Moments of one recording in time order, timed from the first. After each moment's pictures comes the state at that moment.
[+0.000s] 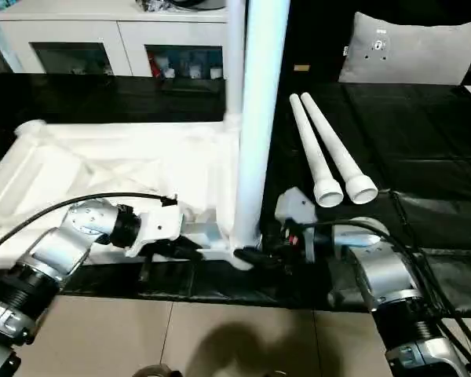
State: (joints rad) left arm -0.58 0.45 -0.42 0.44 0.07 -0.06 -1.28; right arm -0.38 -0.49 0.20 0.32 0.22 0.09 1.22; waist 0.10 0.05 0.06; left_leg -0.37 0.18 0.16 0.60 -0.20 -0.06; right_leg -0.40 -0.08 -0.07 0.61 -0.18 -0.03
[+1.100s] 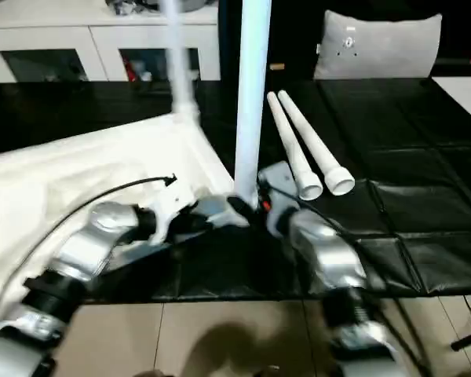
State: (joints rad) left arm -0.55 0.20 -0.26 0.39 0.09 0.38 -0.77; right arm -0.51 -0.11 0.04 0.46 0.09 0.31 0.46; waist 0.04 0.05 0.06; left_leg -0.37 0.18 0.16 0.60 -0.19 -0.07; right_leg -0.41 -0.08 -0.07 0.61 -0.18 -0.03
